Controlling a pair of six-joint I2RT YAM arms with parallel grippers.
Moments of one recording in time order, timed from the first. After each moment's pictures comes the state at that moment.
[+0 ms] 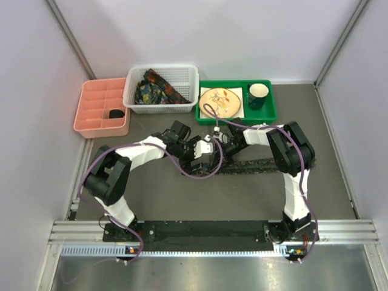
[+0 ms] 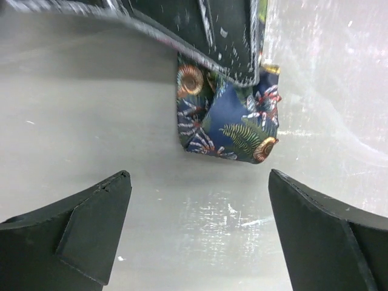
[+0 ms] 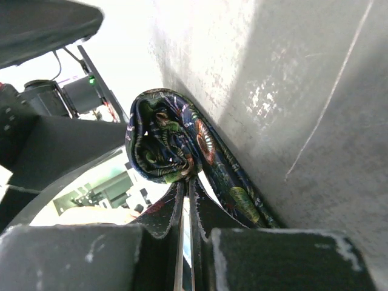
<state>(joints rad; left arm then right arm) -0.58 1.72 1.04 -0.41 0.54 0.80 0.46 2.08 1.22 -0.46 -0.96 0.35</state>
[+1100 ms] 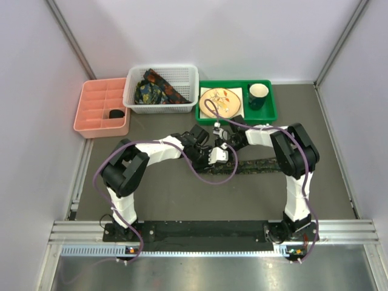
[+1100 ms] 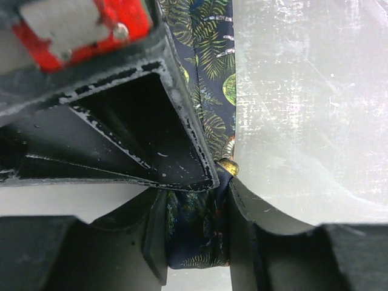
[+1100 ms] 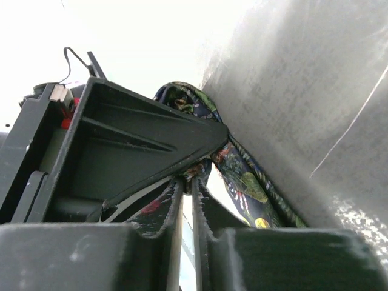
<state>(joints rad) -0.71 1.86 1.16 -0.42 0.48 0.80 0.46 2.03 1.19 -0.37 -0.97 0.36</state>
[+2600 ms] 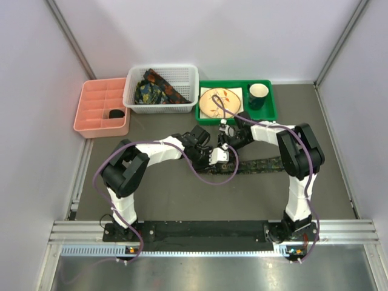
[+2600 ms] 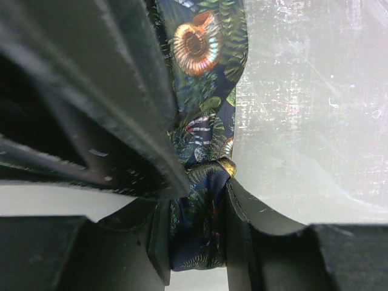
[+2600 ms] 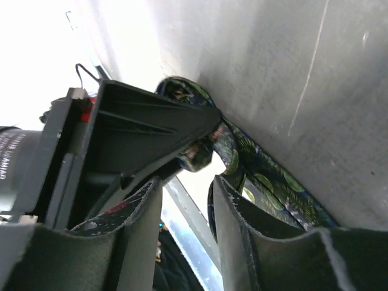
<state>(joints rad) -0.73 1.86 1.16 -0.42 0.46 0.78 0.40 1.99 1.22 -0.49 -0.95 0.39</state>
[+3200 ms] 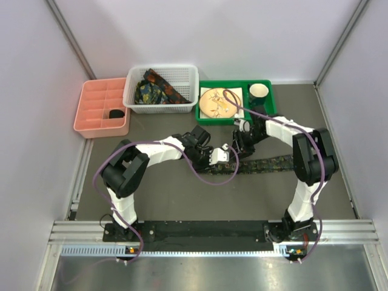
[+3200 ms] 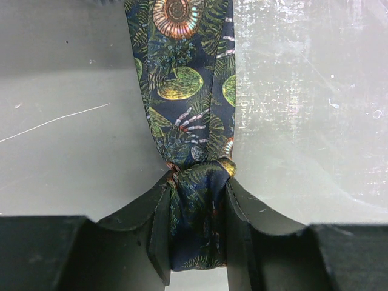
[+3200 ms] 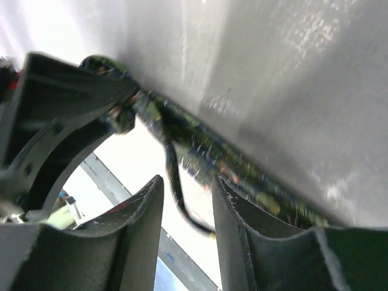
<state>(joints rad) -0.73 1.86 1.16 -0.42 0.45 0.78 0.29 1.89 1.22 -0.68 -0.71 0.13</state>
